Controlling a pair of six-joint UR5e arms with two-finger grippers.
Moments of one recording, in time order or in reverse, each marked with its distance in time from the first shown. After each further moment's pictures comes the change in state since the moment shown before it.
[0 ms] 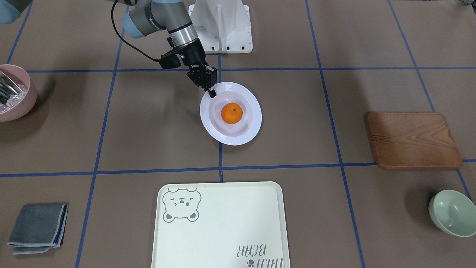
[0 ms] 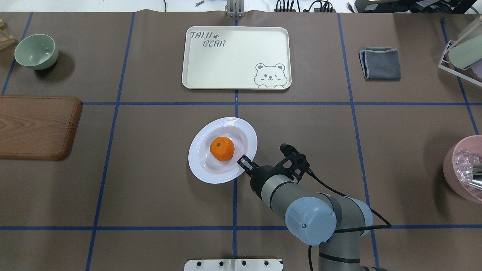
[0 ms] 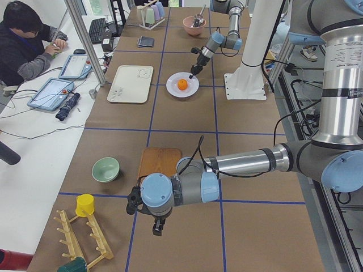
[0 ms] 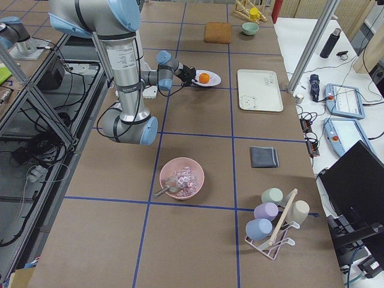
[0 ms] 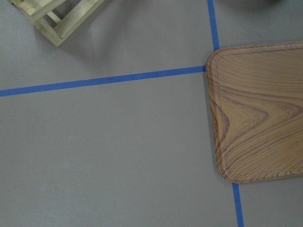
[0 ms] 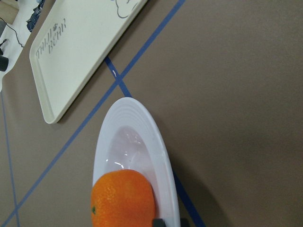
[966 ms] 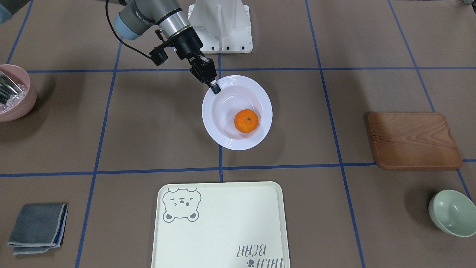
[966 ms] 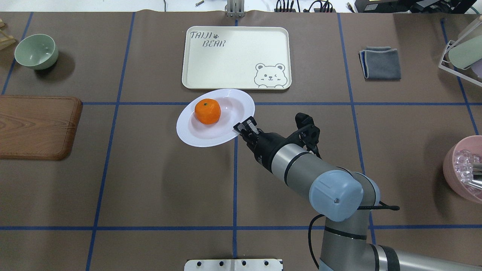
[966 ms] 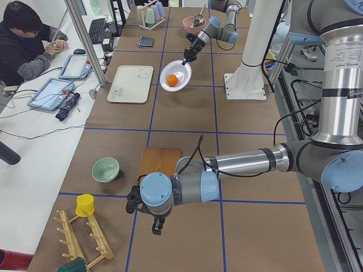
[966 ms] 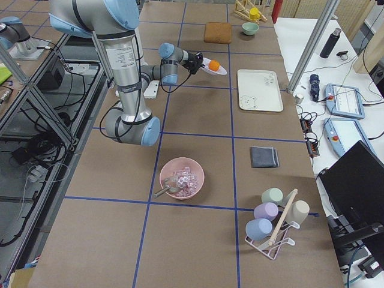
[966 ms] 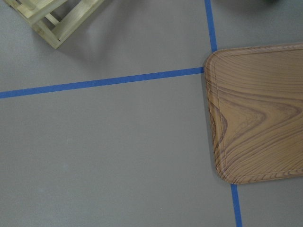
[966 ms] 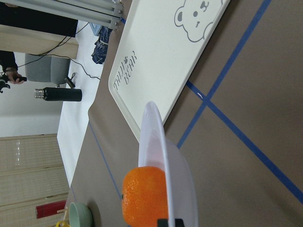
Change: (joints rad) left arm 0.000 -0.001 -0.002 0.000 -0.002 0.000; right arm 0.113 0.009 0.030 0.211 -0.003 0.114
